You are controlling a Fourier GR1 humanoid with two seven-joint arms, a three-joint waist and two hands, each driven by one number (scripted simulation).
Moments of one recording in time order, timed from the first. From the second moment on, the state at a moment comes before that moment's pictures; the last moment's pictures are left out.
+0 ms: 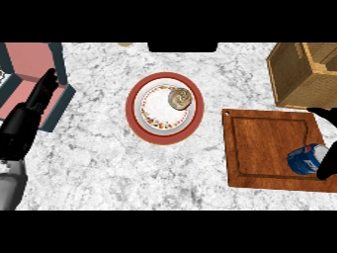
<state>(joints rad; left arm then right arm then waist) -0.19 0.33 0.04 -1.57 -0.09 -0.04 0.00 -0.34 -0.78 0.25 -1.40 0.16 0.54 0.77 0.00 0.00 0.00</state>
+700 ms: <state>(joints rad) -0.22 0.30 0.09 -1.52 -0.13 -0.09 -0.03 -0.23 -0.63 0.14 -1.42 0.35 0.57 0.71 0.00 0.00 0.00</state>
